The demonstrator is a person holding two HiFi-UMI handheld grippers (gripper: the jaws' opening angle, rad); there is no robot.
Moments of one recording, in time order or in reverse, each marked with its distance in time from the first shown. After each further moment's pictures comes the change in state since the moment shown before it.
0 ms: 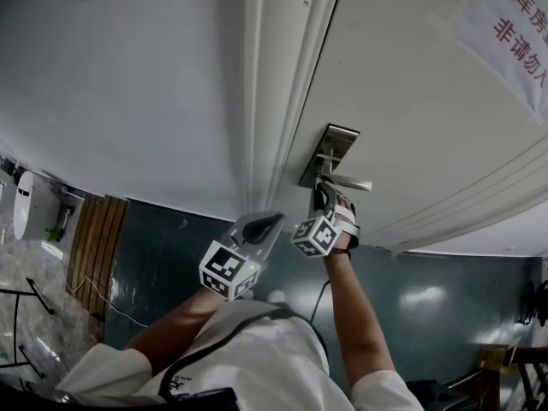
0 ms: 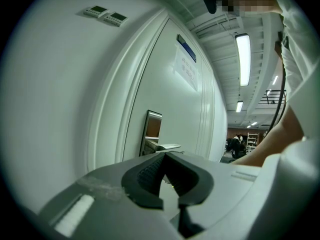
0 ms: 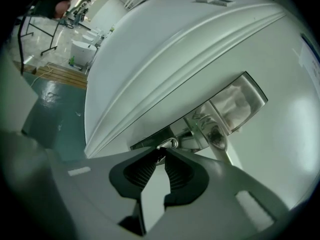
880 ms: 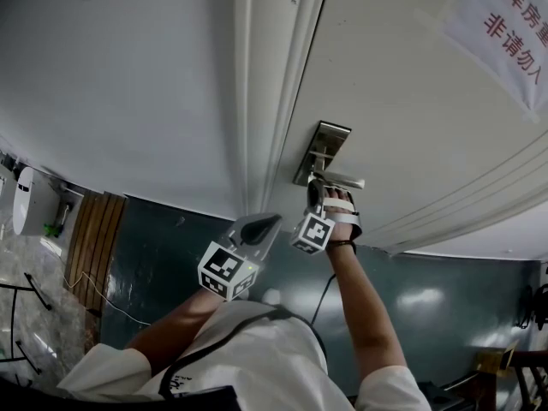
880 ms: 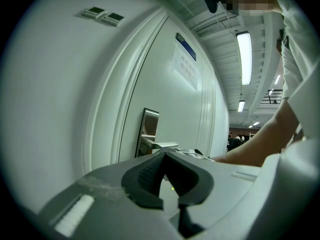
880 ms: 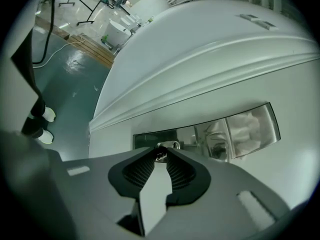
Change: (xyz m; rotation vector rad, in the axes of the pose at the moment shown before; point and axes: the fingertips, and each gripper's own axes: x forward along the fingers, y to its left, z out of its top) left arm 0.005 -0.017 -0.005 -0.009 0.009 0.020; right arm -0.001 0.003 -0.001 -0.373 0.006 0.055
